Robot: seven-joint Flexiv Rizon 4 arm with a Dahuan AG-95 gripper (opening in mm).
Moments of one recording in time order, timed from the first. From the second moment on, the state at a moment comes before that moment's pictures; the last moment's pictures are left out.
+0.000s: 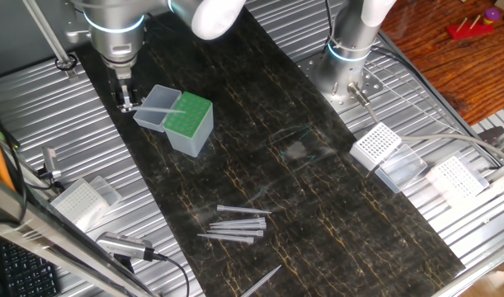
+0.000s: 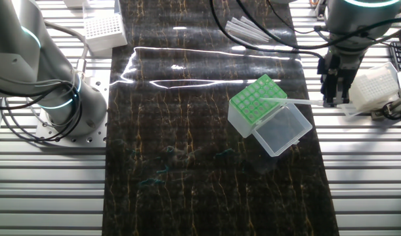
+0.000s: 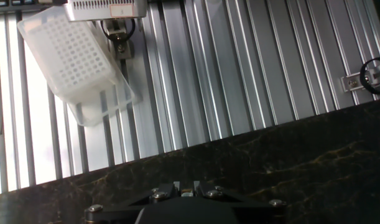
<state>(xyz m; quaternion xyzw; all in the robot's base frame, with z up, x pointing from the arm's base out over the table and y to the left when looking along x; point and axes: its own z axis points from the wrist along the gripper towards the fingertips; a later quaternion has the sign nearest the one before) 0.645 -0.058 0.201 0.07 0.99 -0.06 0.09</state>
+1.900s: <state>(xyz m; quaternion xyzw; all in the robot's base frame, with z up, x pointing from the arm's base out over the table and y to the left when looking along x) 0.624 -0.066 0.228 0.06 1.00 -0.03 0.07</state>
